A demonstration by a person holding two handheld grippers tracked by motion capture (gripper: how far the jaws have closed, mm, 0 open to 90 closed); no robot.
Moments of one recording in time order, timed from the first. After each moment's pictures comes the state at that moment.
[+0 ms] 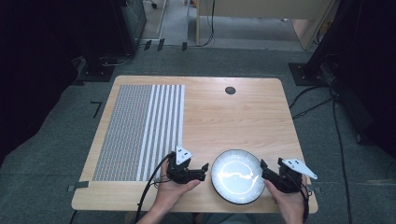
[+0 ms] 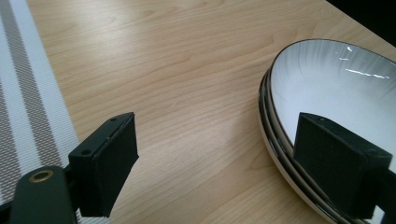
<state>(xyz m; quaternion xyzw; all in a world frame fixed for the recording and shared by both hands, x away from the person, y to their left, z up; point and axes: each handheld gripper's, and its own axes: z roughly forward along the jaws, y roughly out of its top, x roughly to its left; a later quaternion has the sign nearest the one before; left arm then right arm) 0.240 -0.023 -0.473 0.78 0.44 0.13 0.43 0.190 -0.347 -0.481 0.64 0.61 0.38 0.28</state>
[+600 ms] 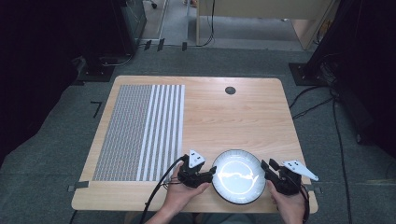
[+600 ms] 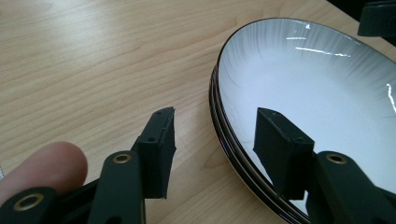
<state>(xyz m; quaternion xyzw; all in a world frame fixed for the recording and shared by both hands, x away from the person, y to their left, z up) 0.234 -0.050 -0.481 0.81 0.41 0.10 0.42 0.186 -0.348 -0.484 0.62 0.62 0.42 0.24</state>
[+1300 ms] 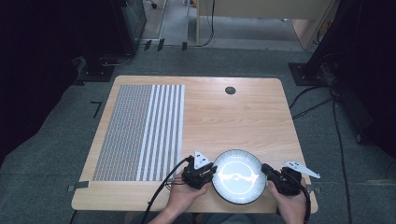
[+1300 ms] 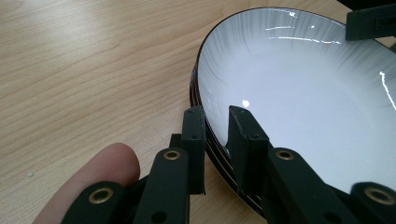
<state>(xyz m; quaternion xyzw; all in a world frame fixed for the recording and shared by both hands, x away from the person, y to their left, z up) 0.232 -0.060 -0.484 0.82 0.39 0.09 0.42 0.185 -0.353 -0.488 0.65 0.61 0.42 0.16</state>
